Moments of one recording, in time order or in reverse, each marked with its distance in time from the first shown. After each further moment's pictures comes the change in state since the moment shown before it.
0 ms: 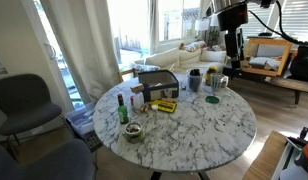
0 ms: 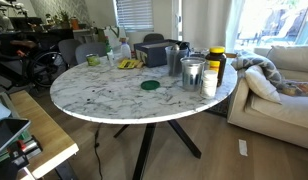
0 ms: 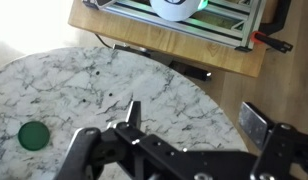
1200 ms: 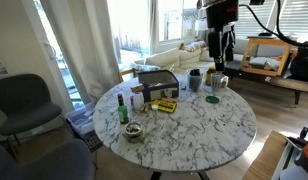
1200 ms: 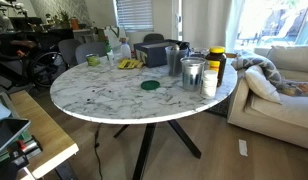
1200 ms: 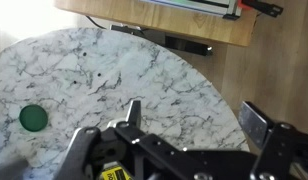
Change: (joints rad) arm 0.013 0.004 0.133 0.030 0.076 0.072 0.193
